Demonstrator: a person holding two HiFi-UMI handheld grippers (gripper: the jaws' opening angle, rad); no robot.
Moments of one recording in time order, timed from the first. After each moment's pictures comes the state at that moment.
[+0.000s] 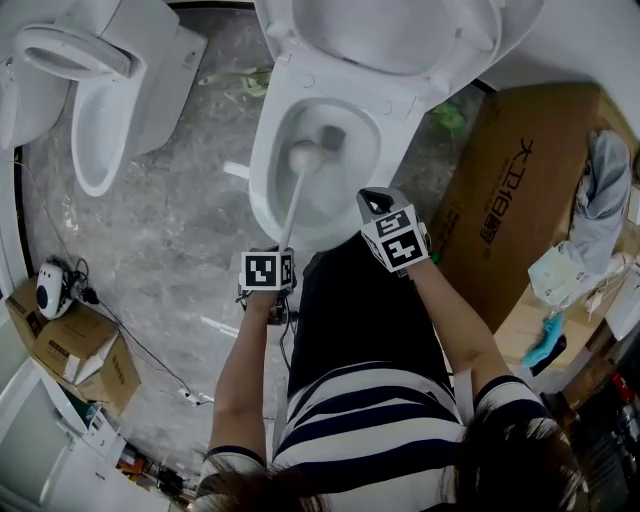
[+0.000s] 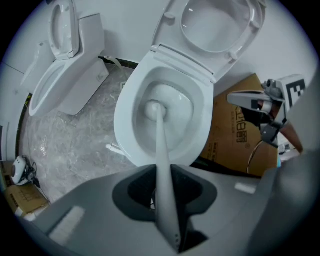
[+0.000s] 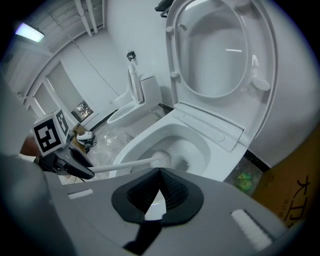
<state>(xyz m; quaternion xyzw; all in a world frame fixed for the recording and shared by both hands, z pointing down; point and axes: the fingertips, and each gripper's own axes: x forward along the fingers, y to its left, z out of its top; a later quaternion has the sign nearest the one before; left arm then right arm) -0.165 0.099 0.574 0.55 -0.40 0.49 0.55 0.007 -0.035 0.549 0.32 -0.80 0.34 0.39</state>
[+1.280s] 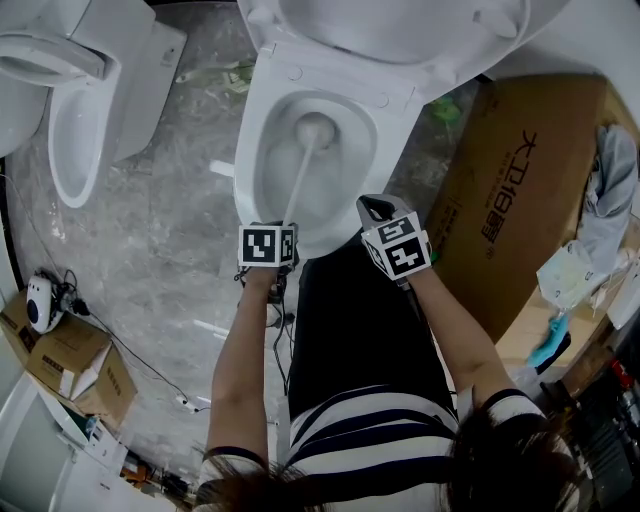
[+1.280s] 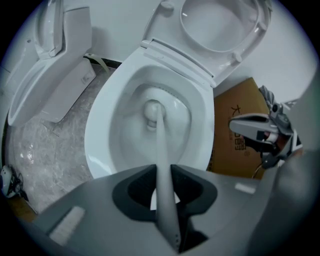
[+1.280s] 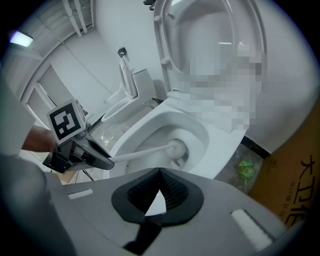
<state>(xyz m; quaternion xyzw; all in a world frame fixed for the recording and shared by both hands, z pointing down) -0.138 0.043 0.634 0.59 -0.37 0.46 0.55 0.015 -0.016 0.595 0.33 -0.77 0.37 0.39</state>
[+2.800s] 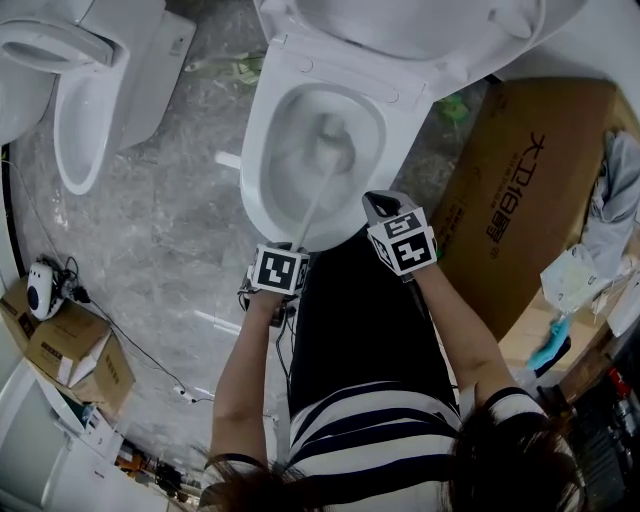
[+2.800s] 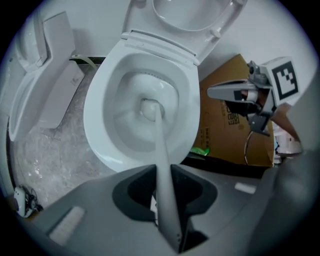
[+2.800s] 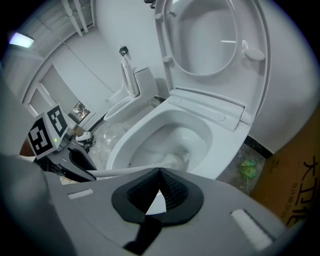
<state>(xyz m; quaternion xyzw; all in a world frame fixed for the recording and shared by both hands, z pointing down) -0.131 0.107 0.609 0.59 -0.30 0.53 0.53 0.013 -0.013 0.597 0.32 -0.78 0.37 0.40</state>
